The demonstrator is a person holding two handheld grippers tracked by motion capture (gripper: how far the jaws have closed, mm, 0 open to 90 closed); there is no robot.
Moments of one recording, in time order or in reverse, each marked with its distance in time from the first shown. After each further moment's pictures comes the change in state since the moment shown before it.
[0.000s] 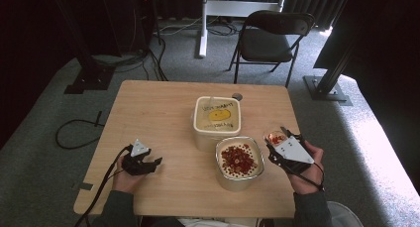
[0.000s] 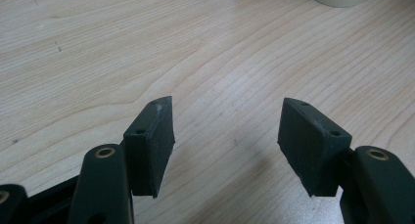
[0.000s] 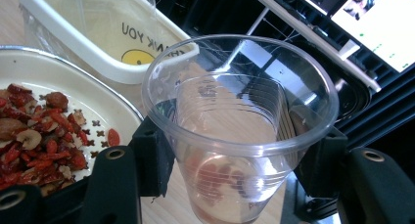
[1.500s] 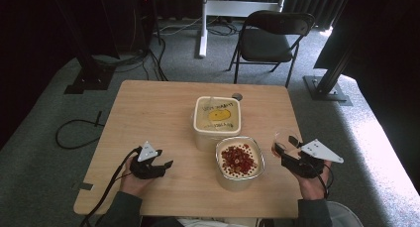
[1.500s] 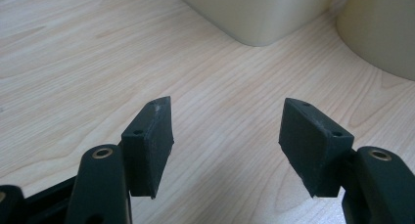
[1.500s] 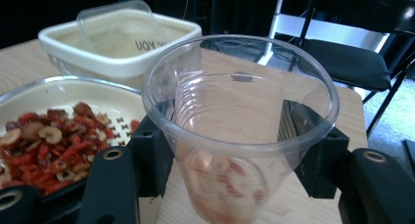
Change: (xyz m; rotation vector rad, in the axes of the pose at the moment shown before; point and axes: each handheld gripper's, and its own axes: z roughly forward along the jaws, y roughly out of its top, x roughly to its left) left arm -0.037 0.020 -0.014 -0.077 -0.081 0.072; right arm -0.027 -0.058 0.001 -0.041 0.168 0.461
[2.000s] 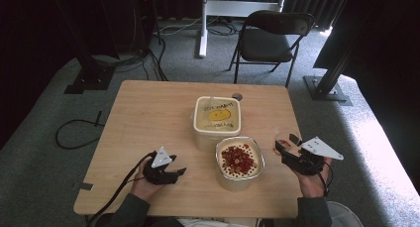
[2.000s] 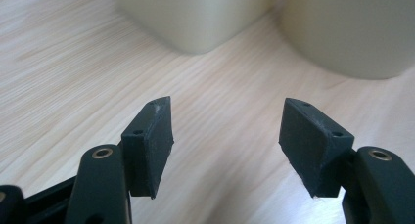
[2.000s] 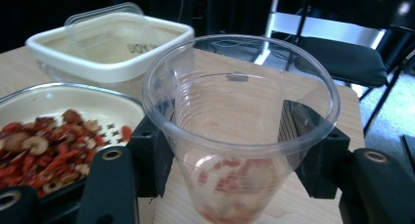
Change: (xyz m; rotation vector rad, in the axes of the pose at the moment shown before) left arm -0.025 0.005 0.015 0.012 -0.068 0.059; right arm -0.003 0.003 0.005 0.006 -0.018 -0.003
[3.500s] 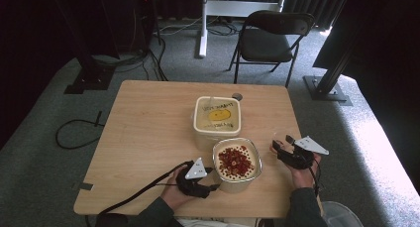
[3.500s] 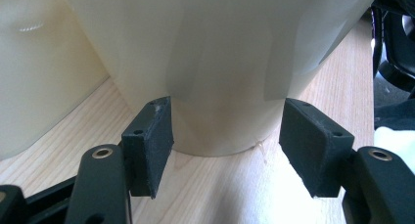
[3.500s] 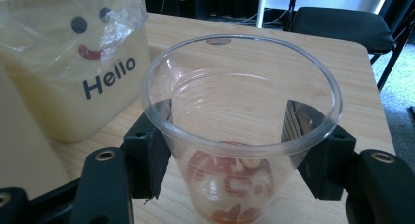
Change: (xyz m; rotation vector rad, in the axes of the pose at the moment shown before) left arm -0.092 0.043 0.047 -0.042 -0.290 0.172; right arm -0.037 -0.061 0.062 0.046 -0.018 0.083
